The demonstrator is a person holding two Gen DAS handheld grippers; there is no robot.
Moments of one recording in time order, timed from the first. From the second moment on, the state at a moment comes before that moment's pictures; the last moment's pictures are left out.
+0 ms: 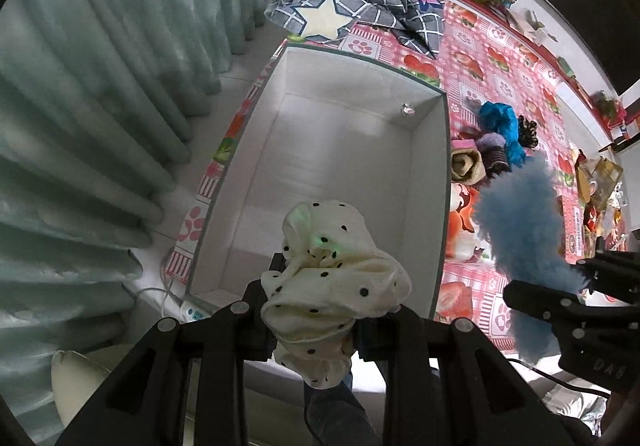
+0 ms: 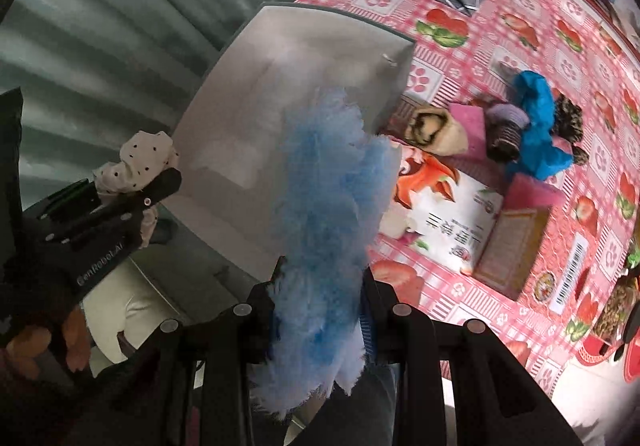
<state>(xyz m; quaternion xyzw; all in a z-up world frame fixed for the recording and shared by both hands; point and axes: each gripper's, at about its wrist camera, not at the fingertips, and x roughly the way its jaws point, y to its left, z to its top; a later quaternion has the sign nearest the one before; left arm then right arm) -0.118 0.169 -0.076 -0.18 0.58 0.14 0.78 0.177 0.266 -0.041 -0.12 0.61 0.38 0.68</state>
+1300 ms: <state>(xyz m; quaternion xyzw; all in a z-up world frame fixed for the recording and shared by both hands) -0.112 0.173 -0.099 -0.16 0.61 0.16 0.76 0.174 0.317 -0.045 -0.13 0.61 0.42 0.66</state>
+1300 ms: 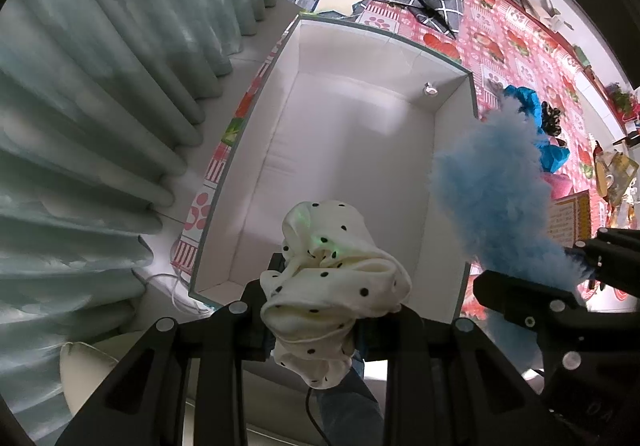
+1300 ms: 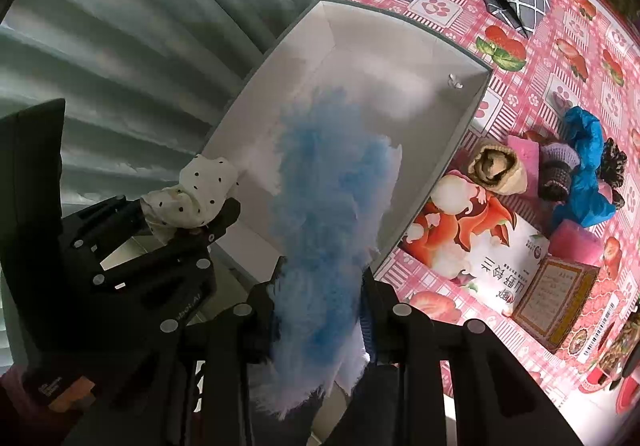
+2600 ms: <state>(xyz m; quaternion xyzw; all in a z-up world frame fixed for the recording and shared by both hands) -0.048 0.140 -0.048 -0.15 0.59 0.10 0.79 0.251 0.213 -0.001 -0.01 0.62 0.33 0.72</state>
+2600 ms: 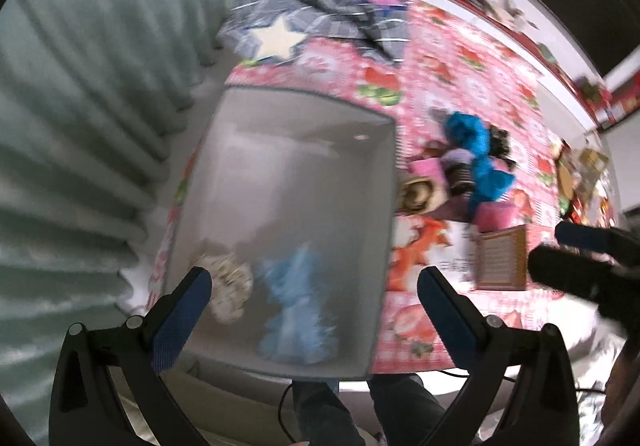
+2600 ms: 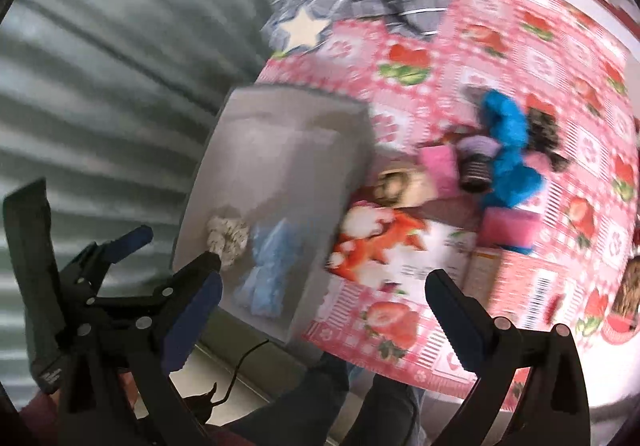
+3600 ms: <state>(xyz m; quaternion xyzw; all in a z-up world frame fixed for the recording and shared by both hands) 0.209 -0.024 -0.135 -0.01 0.68 0.01 0.74 0.449 0.034 -0.151 0.10 0.67 0.15 0.73</state>
